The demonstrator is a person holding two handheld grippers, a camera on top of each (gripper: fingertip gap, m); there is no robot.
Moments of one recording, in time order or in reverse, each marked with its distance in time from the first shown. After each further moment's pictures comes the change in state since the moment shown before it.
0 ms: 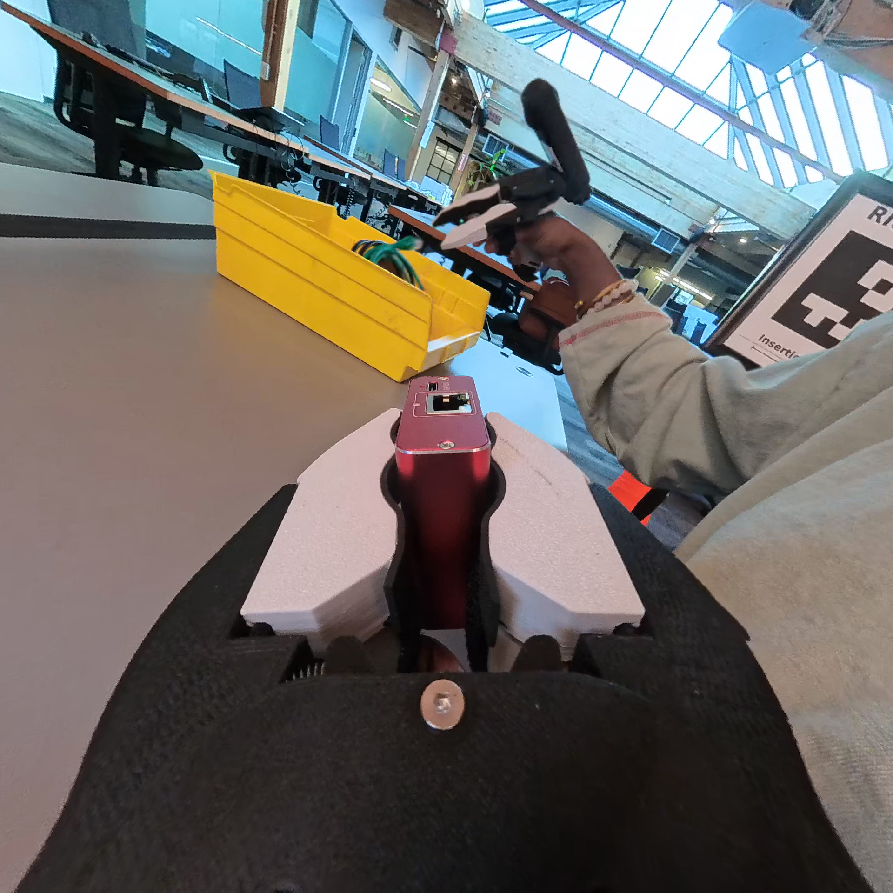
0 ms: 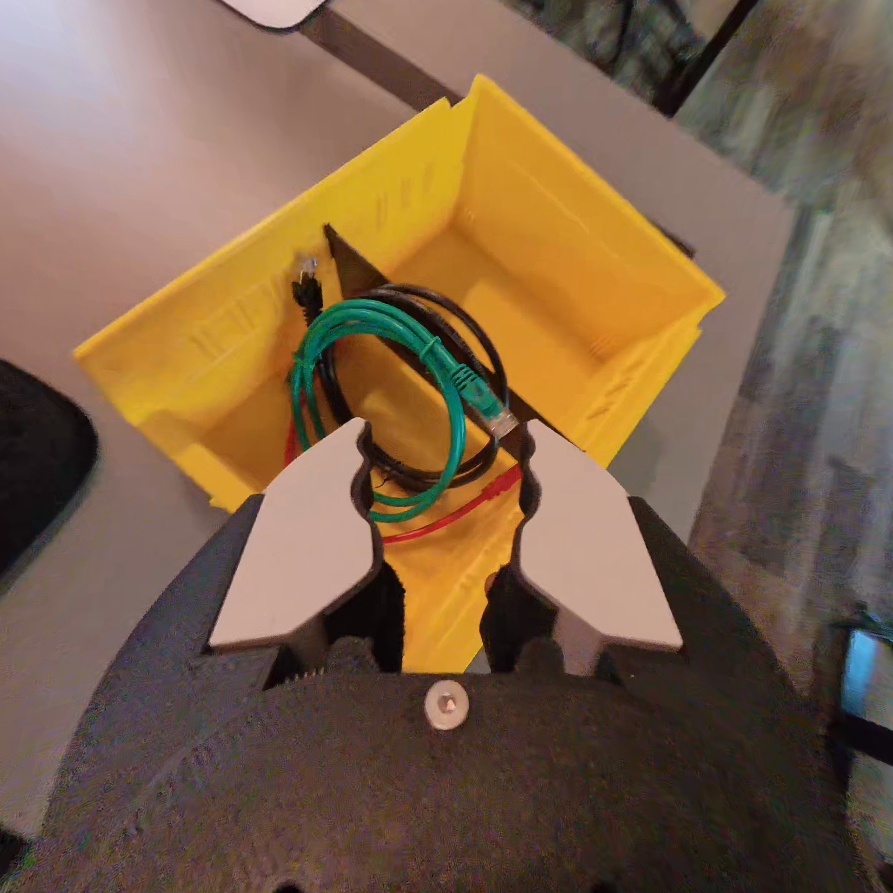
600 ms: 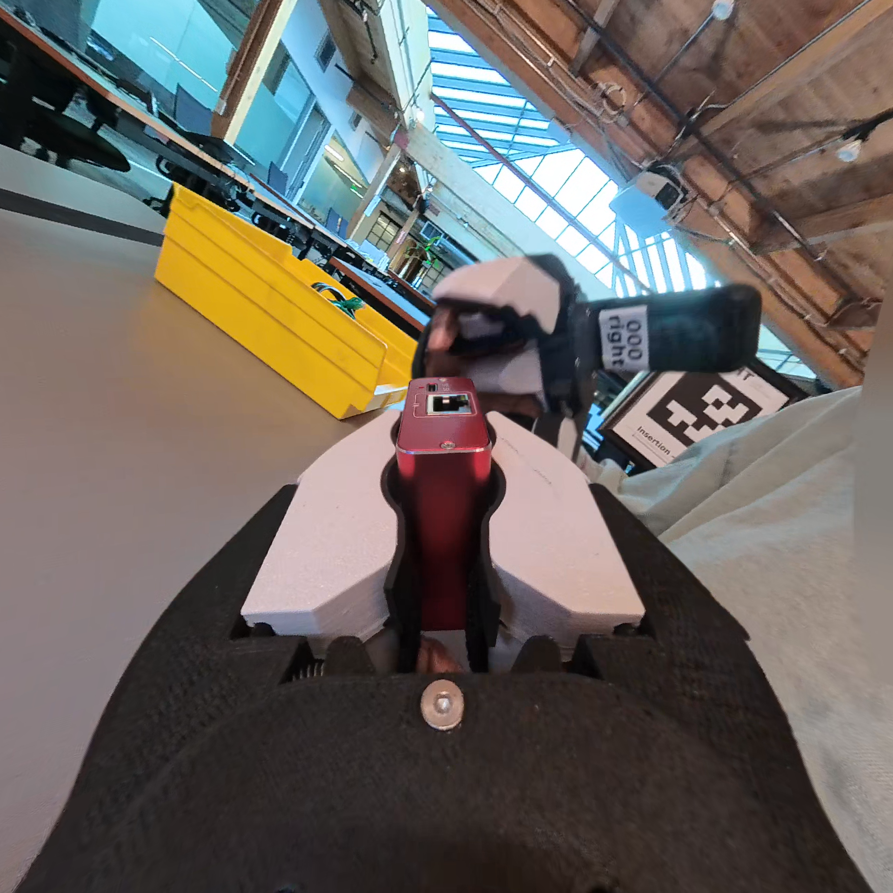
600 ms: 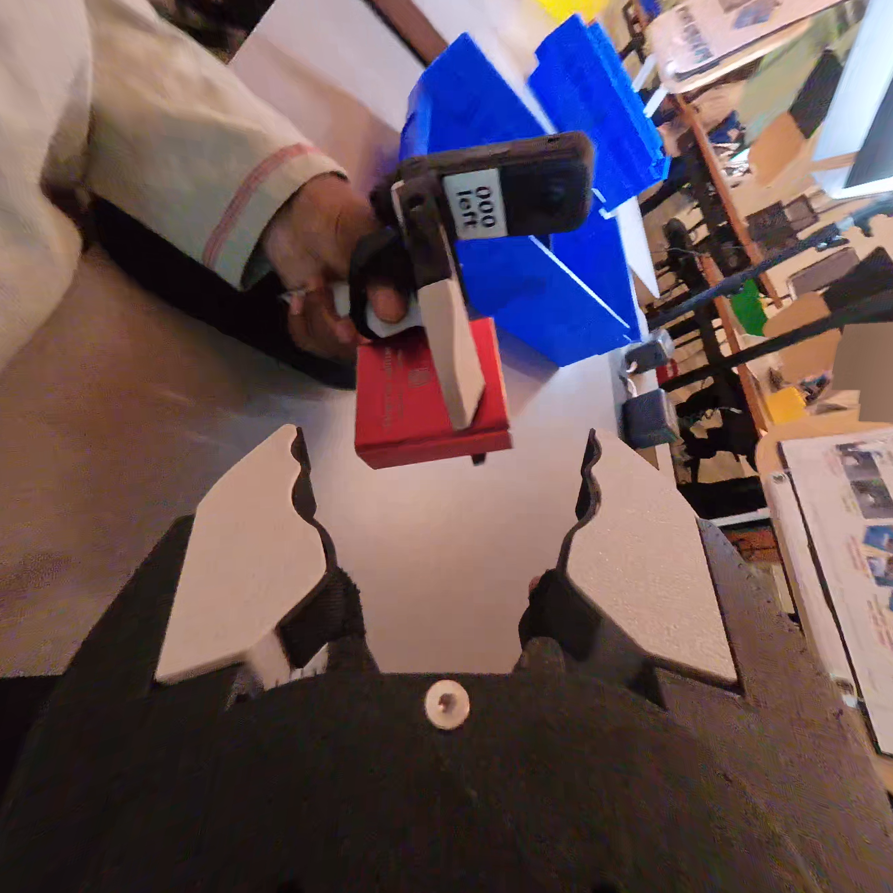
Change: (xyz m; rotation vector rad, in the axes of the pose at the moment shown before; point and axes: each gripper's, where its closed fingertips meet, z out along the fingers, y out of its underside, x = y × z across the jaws) left arm 0.003 -0.019 -0.011 0.146 0.141 -0.229; right arm -0.402 -0.117 0.019 0.650 -0.544 -1.022
